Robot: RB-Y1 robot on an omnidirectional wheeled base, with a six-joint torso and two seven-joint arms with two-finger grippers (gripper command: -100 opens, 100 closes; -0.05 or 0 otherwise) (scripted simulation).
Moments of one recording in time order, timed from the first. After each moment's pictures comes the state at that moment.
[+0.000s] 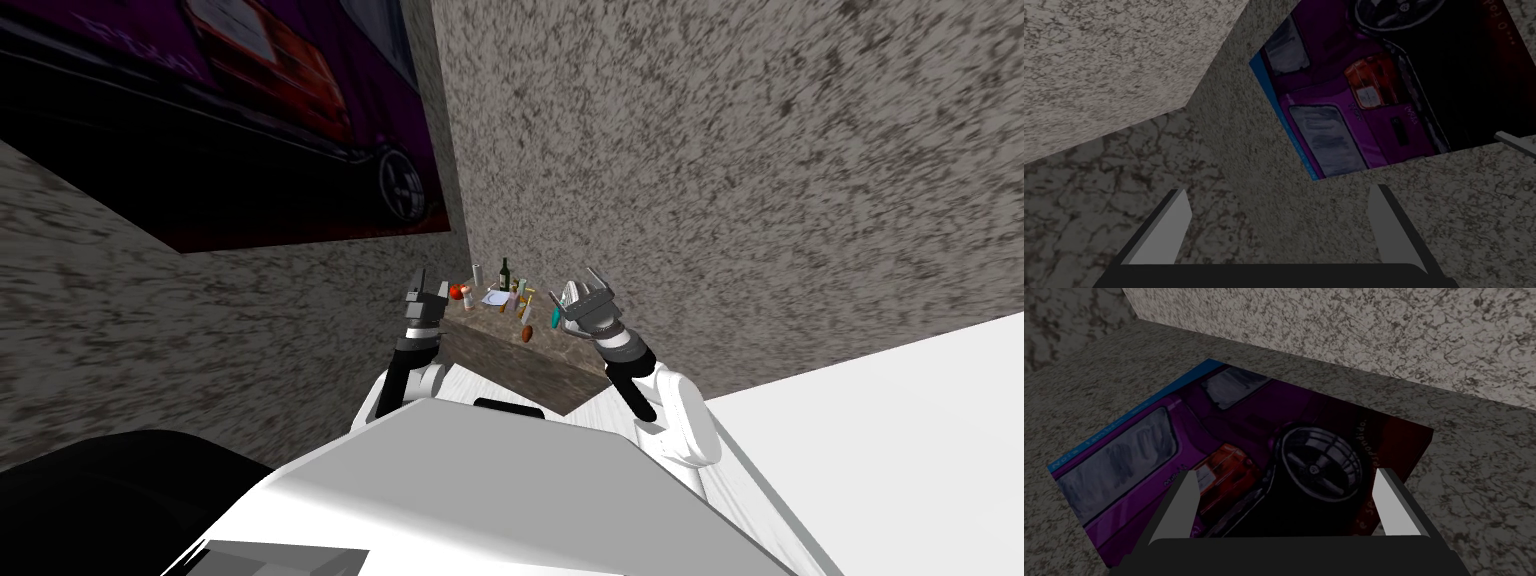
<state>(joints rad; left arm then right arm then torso) 0.47 -0.04 0.00 -2.35 -0.12 -0.42 0.16 0.15 -0.18 -0.13 -2.33 1.07 -0.73 0.51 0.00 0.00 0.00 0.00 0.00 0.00</state>
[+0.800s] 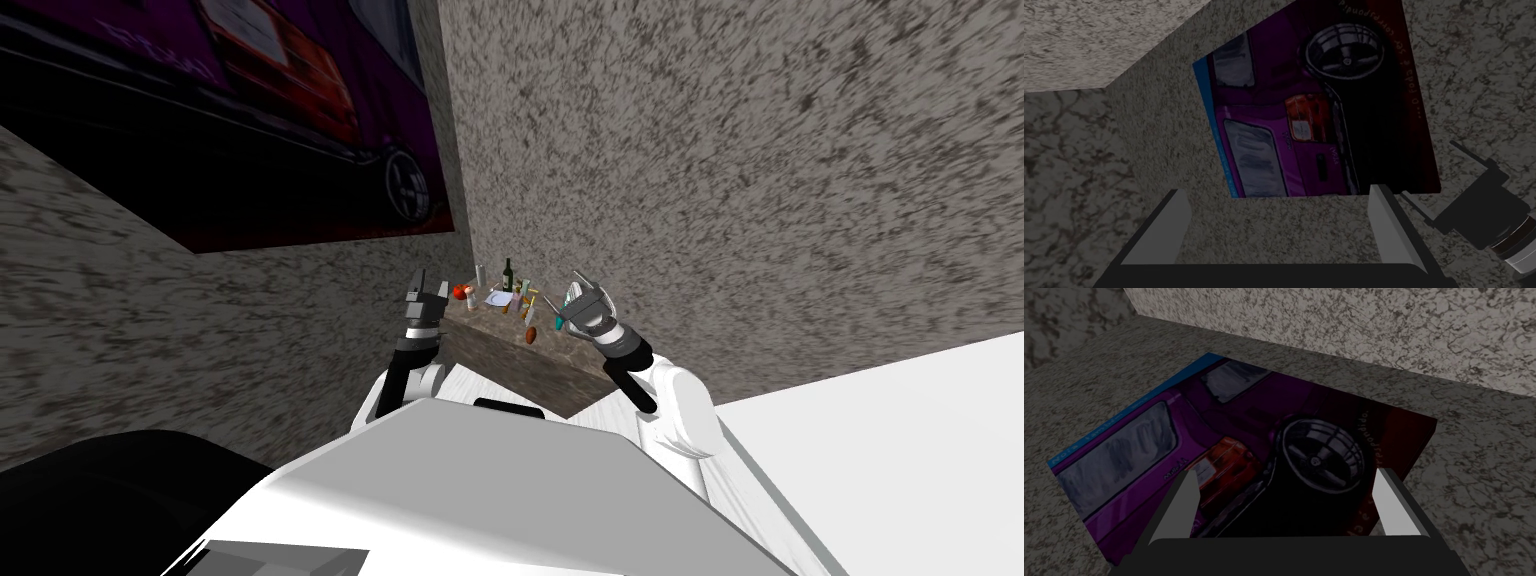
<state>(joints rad) 0.47 -0.04 0.00 -2.35 -0.12 -0.42 0.16 0.10 -0.18 -0.18 -2.33 1.29 -0.82 0.62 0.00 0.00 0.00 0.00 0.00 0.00</state>
